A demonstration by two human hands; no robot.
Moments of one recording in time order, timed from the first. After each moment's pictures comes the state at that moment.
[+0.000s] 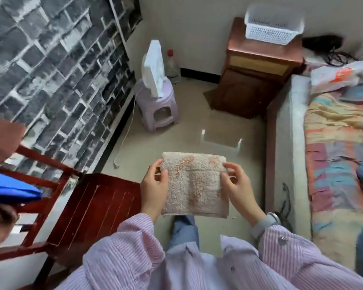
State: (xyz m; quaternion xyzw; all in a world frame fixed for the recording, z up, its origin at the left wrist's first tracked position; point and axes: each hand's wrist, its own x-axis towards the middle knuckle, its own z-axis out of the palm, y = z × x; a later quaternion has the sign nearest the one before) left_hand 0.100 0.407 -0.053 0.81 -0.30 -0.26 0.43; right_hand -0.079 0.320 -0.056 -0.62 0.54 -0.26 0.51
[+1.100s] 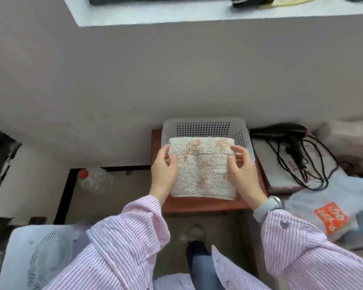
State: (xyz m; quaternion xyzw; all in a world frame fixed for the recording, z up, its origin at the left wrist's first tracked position) left_hand 0.111 -0.549 -0.060 0.72 -0.42 -0.38 0.39; right_hand -0.075 -0.565 -0.058 -0.53 0.64 -0.38 0.40
